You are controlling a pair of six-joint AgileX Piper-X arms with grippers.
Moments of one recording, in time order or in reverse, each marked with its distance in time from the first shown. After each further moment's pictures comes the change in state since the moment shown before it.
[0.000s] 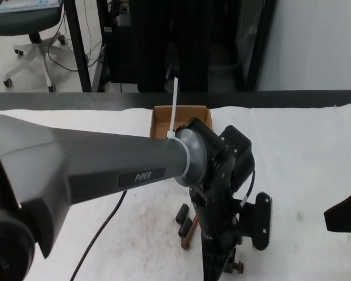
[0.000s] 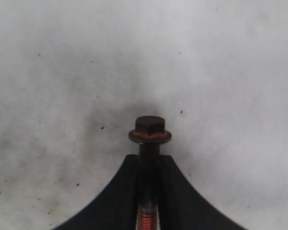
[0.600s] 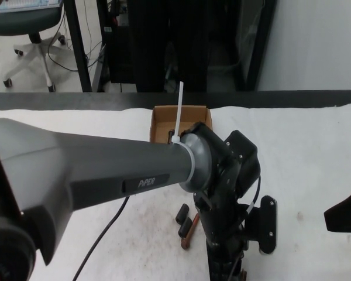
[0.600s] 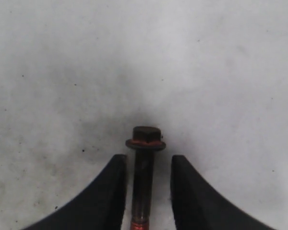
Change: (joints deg) left arm -1.2 0.0 0.0 0.0 2.2 -4.2; right arm 0.0 0.0 0.0 0.0 0.0 0.0
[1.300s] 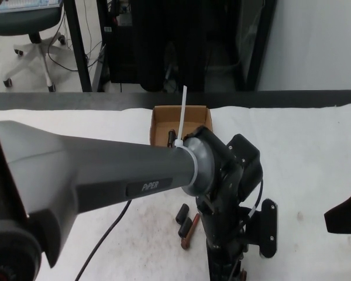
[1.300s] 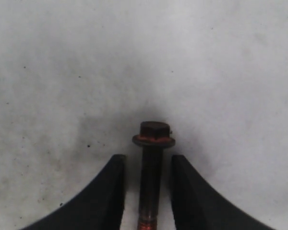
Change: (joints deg) left arm -0.7 0.9 0.0 -0.5 -3.2 -0.1; right arm 0.0 0.0 0.0 0.4 0.0 0.0
